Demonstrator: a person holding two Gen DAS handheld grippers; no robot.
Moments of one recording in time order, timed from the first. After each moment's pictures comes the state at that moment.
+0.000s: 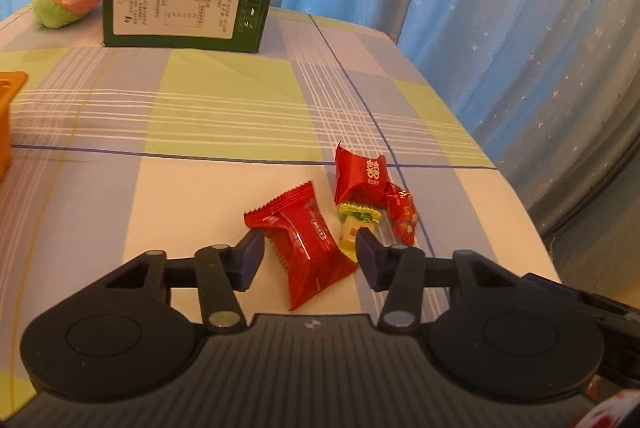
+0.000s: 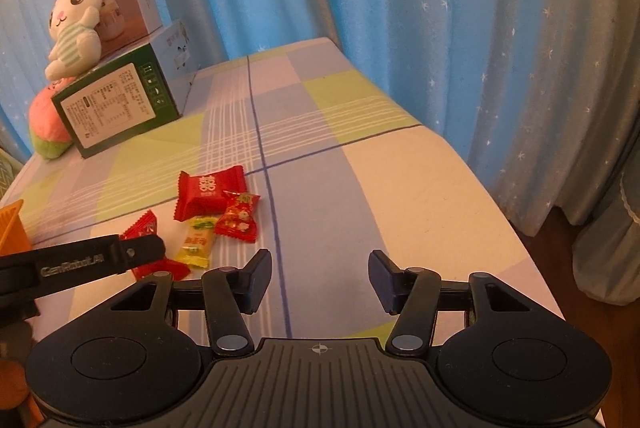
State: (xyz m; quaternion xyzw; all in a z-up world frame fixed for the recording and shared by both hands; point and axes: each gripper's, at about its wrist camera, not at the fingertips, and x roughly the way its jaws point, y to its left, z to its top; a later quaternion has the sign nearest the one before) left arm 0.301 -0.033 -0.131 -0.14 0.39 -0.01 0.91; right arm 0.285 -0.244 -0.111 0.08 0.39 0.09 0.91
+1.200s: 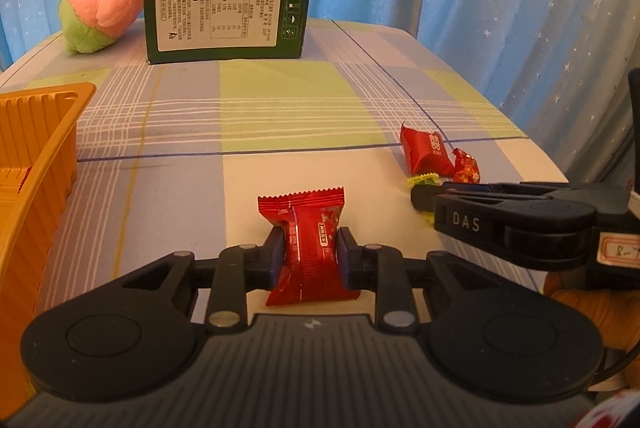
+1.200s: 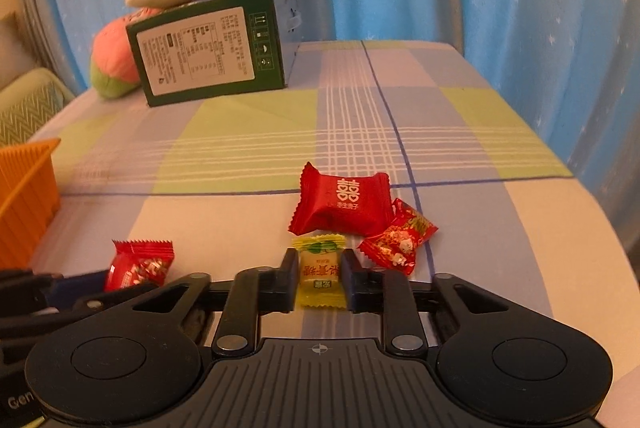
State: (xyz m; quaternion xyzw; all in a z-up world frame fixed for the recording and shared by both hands) left arm 0.263 0.005 -0.135 -0.07 0.37 0.00 0.93; right arm 0.324 -0.145 -0.140 -0.01 0.37 0.20 0.91
